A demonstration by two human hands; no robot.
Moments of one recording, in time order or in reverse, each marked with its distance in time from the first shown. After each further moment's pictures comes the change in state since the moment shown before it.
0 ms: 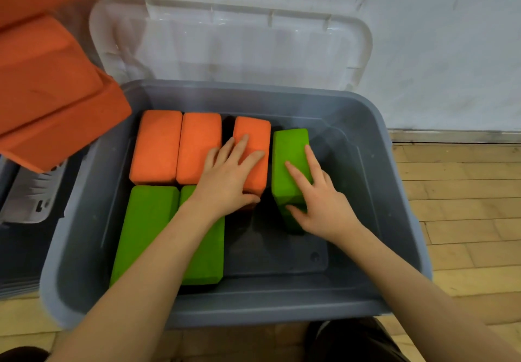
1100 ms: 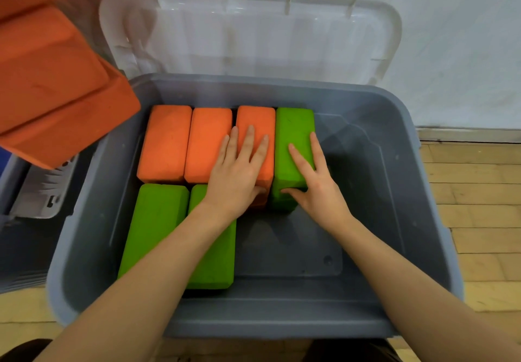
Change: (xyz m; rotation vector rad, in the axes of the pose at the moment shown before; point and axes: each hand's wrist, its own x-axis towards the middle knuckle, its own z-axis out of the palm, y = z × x) left_hand 0.005 0.000 0.015 0.123 0.149 -0.030; right_hand 0.037 -0.004 0.031 0.310 0.192 -0.071
